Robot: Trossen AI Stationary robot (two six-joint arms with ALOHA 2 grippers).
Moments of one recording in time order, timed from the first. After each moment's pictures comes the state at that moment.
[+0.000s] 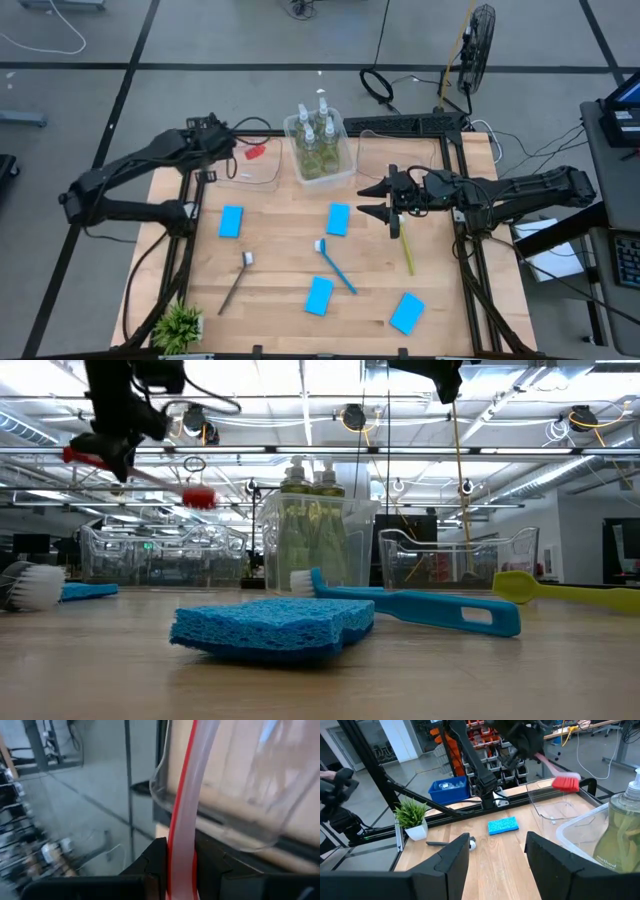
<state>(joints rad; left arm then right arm) 0.59 1.07 1.02 -1.23 -0.66 0.55 0.08 1.02 0.80 0.07 0.10 0.28</state>
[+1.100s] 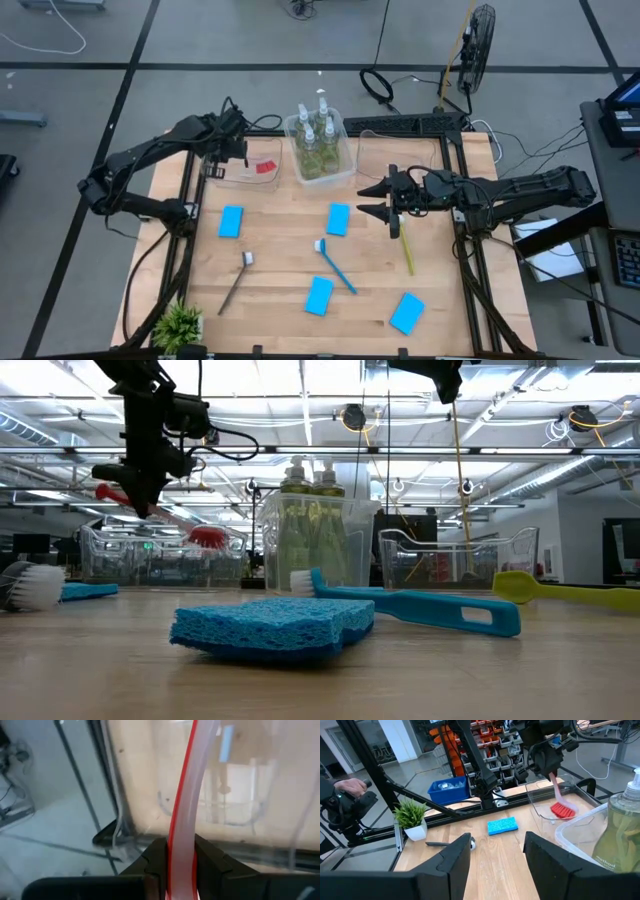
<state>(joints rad) 0.78 1.28 1.02 -1.05 -0.36 0.95 0.08 1.02 0.80 0.07 0.11 0.28</state>
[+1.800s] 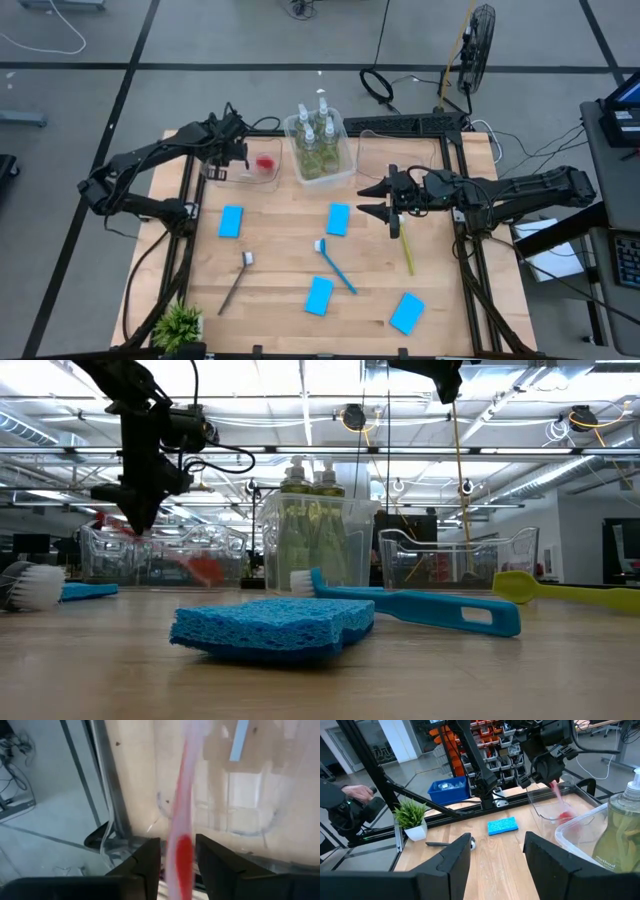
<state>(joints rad) 0.81 1.28 0.91 -0.90 -0.37 0.95 0.08 1.02 0.80 0.07 0.11 0.28</state>
